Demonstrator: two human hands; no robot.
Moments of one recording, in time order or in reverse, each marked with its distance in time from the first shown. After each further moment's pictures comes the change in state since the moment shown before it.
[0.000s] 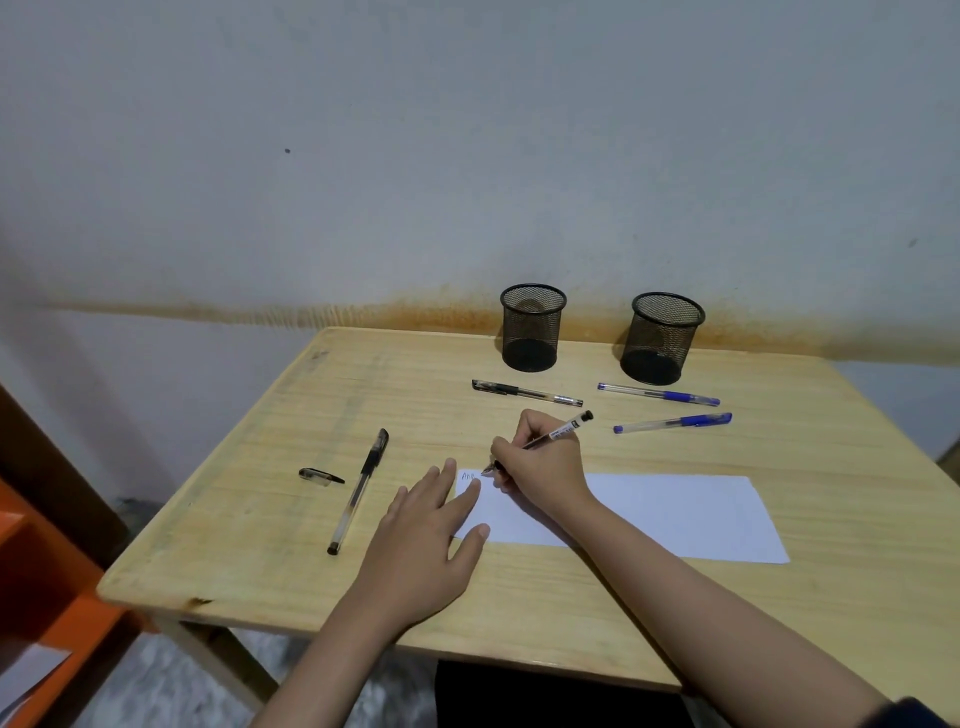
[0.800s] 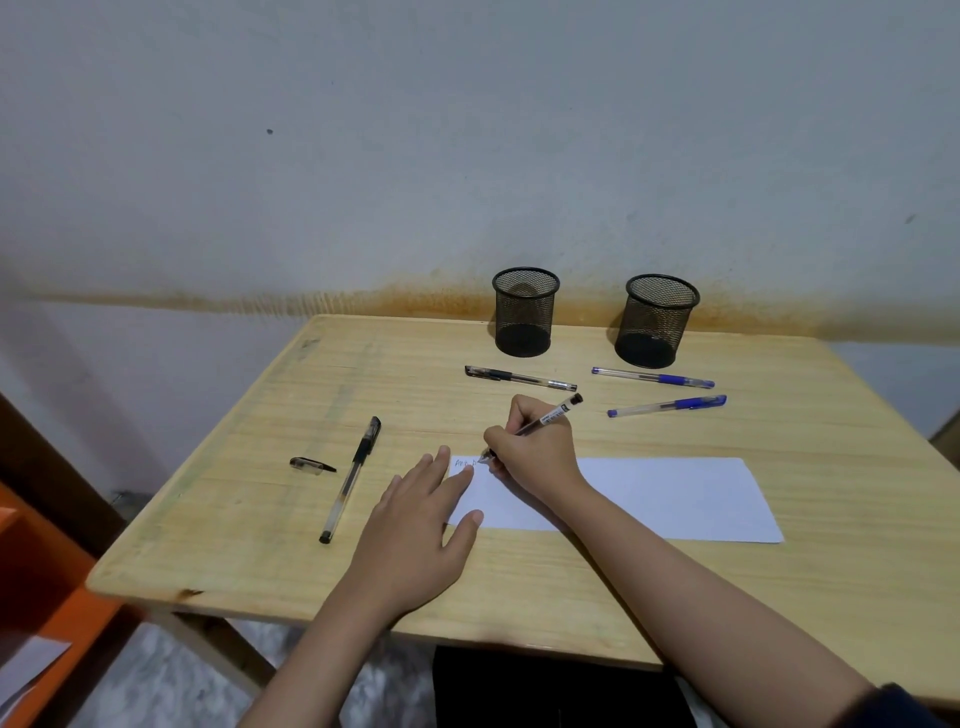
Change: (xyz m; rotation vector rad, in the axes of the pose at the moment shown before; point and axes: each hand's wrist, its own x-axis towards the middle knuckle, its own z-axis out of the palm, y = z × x) left_hand 0.000 0.000 0.000 -0.016 0.022 0.004; right_hand 0.002 0.003 0.002 -0.024 -0.016 -0.013
